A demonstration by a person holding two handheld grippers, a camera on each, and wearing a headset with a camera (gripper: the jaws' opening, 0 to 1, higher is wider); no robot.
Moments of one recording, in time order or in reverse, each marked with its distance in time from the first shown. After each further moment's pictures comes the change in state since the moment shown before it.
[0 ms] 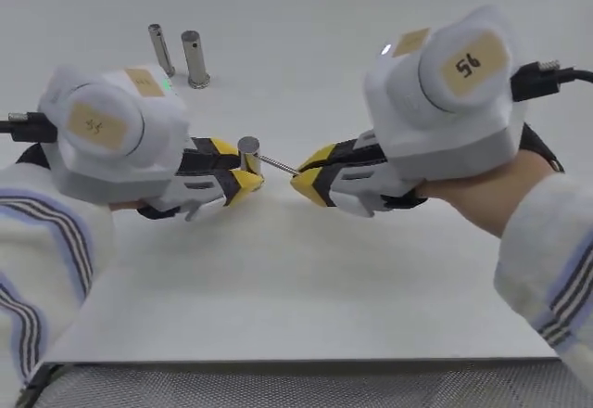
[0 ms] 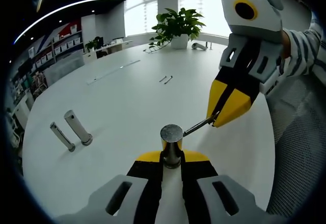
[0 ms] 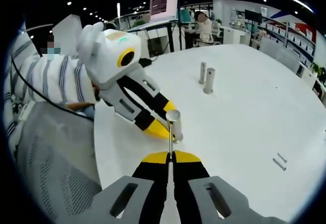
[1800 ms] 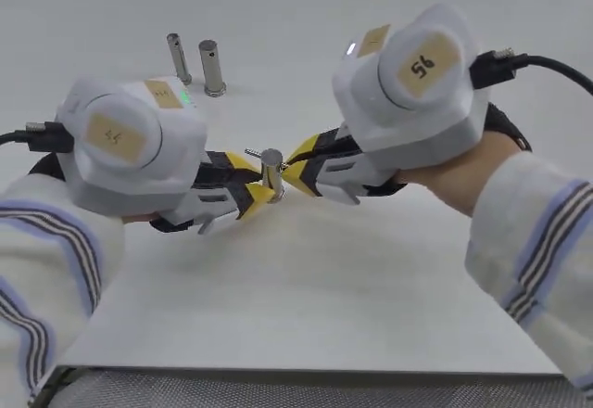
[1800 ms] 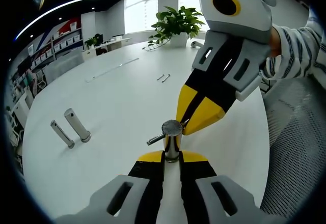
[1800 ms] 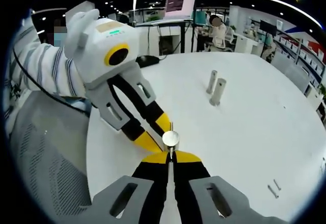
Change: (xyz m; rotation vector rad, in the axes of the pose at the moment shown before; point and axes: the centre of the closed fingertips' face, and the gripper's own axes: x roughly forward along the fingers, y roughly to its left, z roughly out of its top) left arm -0.007 -0.008 -0.001 -0.013 0.022 -0.010; right arm 0.018 -0.004 0.016 -0.146 0.005 0.041
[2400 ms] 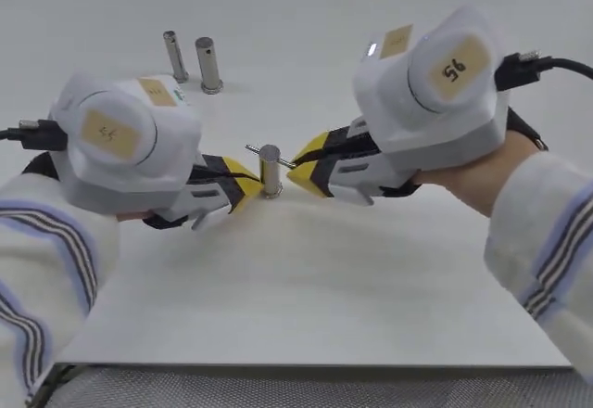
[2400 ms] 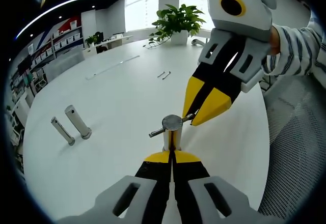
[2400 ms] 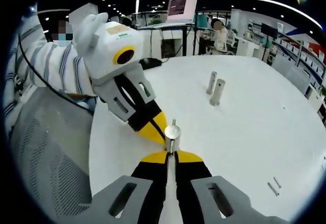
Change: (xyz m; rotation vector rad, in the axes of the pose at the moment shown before) left arm -0.004 0.002 -0.004 -0.002 0.021 0.003; right arm -0.009 0.001 -0.003 -0.006 -0.034 0.014
